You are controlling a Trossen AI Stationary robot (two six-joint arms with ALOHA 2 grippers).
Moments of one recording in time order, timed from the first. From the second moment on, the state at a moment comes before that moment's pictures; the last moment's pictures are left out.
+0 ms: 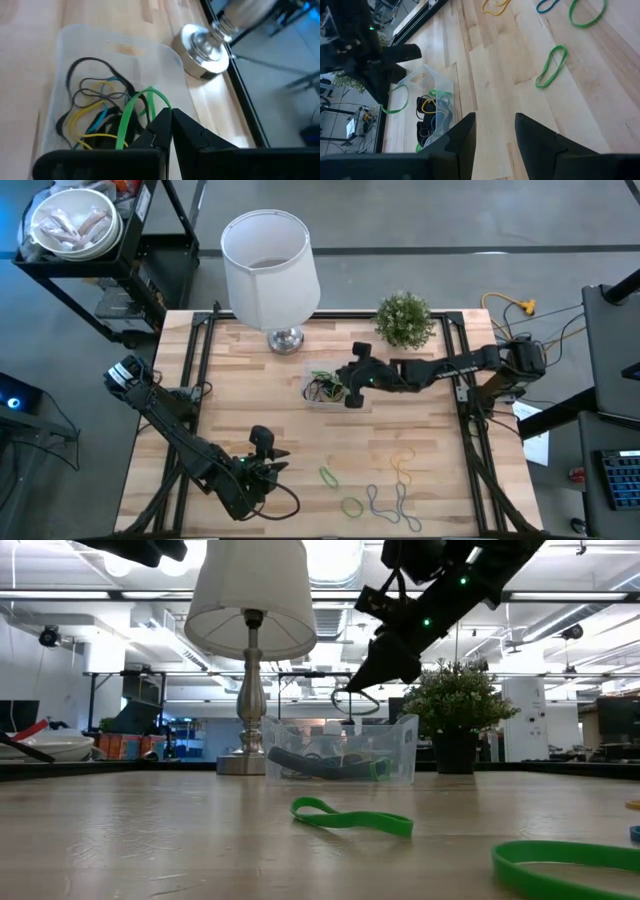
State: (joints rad) left arm -0.78 1.55 1.15 -0.59 -0.83 -0.12; right arm -0.06 1.59 0.90 0.03 0.36 -0.24
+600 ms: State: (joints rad) left arm -0.78 1.55 1.15 -0.59 -0.83 -0.12; right arm -0.08 1.59 0.86 0.03 0.36 -0.21
